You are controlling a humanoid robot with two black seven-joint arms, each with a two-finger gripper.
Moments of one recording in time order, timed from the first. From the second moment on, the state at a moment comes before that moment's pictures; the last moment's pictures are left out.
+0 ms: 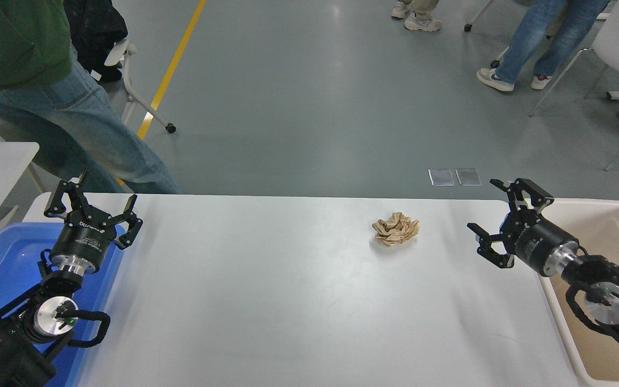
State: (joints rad) left arm -0.43 0.43 -0.88 -0.65 0.02 -0.52 -0.56; right arm 0.49 -0.67 0.70 1.16 -0.27 0.16 0.13
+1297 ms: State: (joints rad) left arm -0.43 0.43 -0.88 -0.65 0.02 -0.52 -0.56; right arm 0.83 -0.57 0.18 1.16 -1.09 -0.25 0.13
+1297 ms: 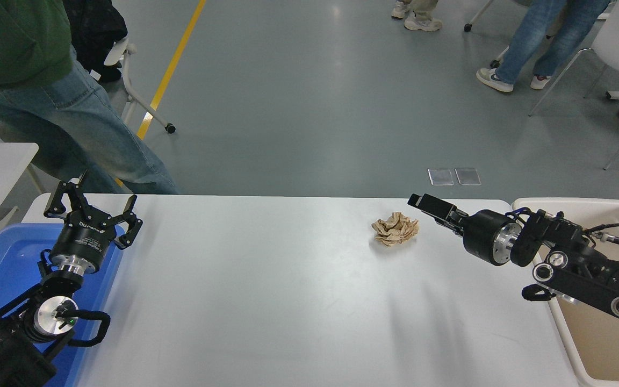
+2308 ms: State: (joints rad) left arm -0.43 0.43 -0.88 -0.65 0.02 -0.52 -0.56; right arm 0.76 -0.08 -0.02 0.61 -1.01 -0.76 0.20
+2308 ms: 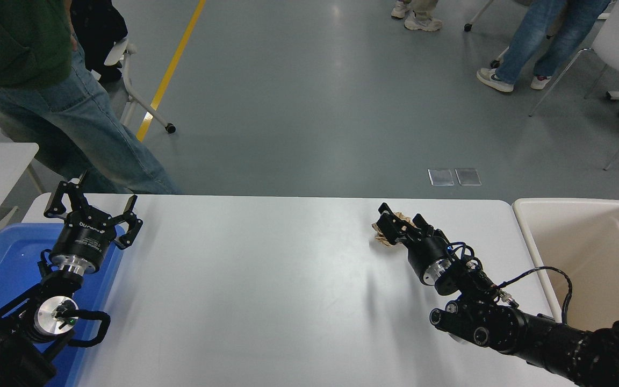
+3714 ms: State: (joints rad) left arm -0.43 0.43 -0.89 -0.65 0.02 -0.52 -0.56; right arm 0.83 0.00 -0.21 0.38 -0.84 -0.54 0.20
